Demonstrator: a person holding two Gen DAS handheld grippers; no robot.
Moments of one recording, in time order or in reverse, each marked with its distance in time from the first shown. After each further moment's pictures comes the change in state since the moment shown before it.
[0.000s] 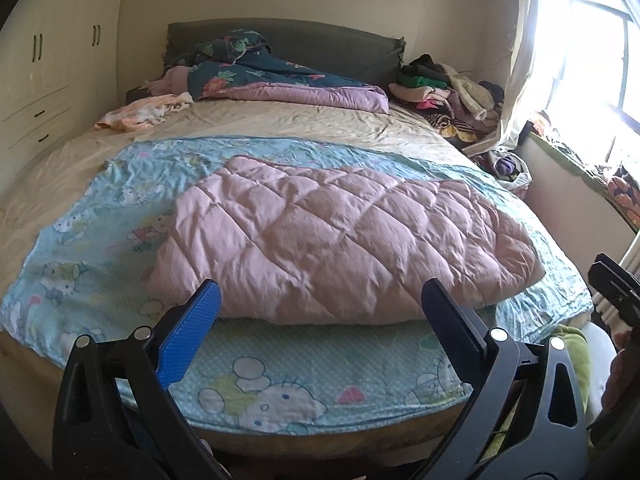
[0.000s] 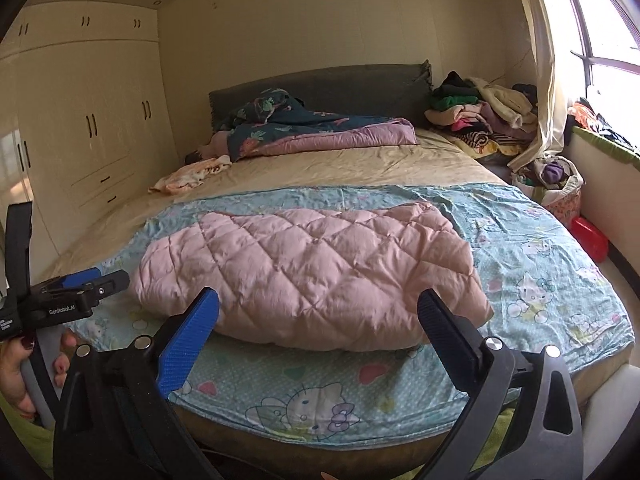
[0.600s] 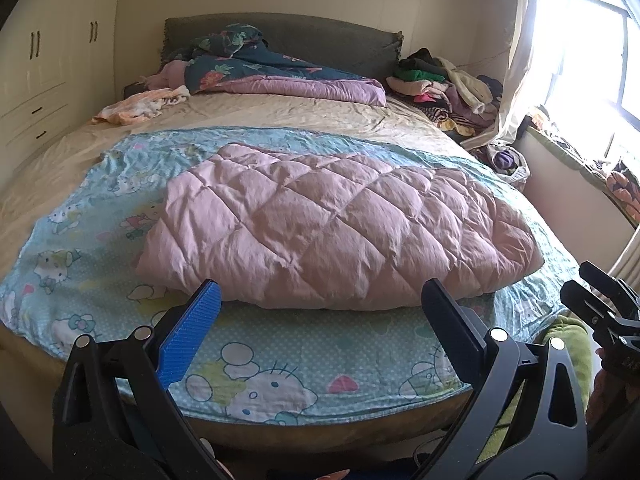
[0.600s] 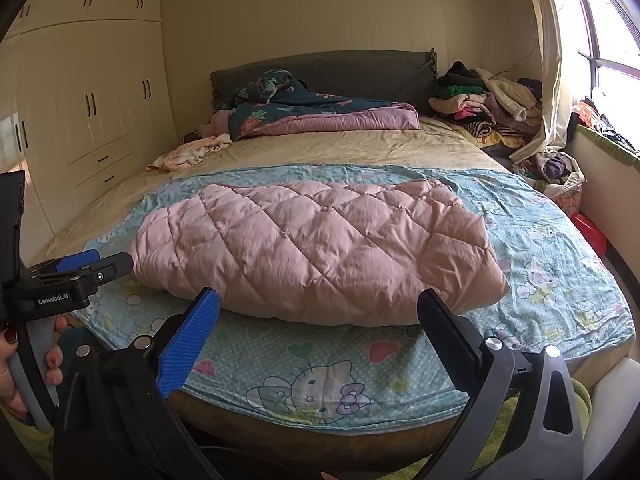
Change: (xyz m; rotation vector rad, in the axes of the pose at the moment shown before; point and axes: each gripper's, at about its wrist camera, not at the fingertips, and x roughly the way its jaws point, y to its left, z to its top) left arm 0.003 -0.009 -0.013 0.000 0.013 0.000; right arm 0.017 0.011 -0.020 -0.007 0.061 -0.004
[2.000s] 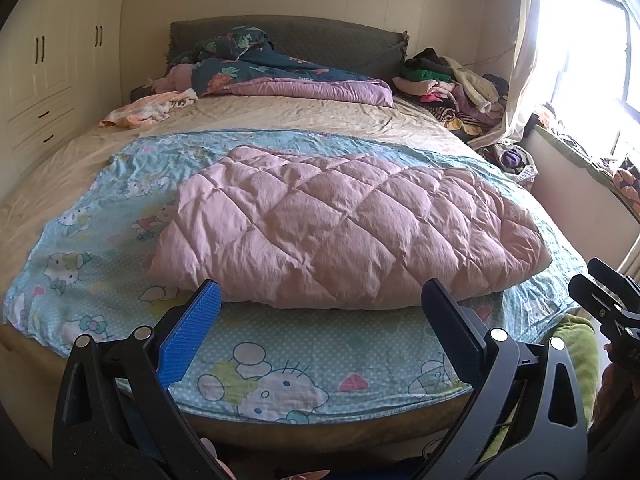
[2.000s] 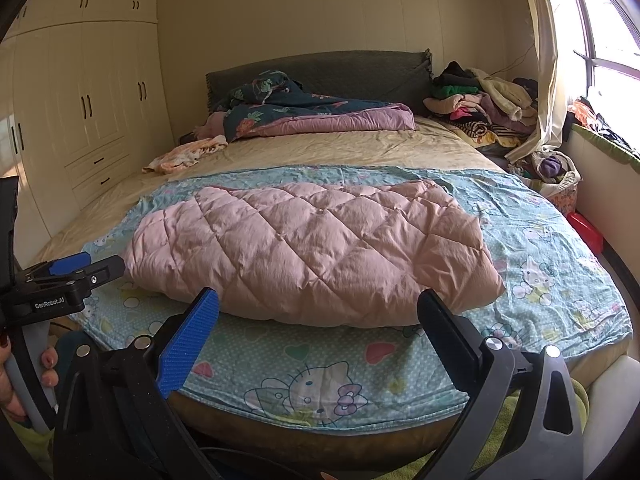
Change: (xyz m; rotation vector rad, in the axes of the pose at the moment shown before) left arm -0.004 0.005 0.001 0.008 -0.001 0.034; right arm 0.000 -0.001 0.002 0.005 -0.003 -0.011
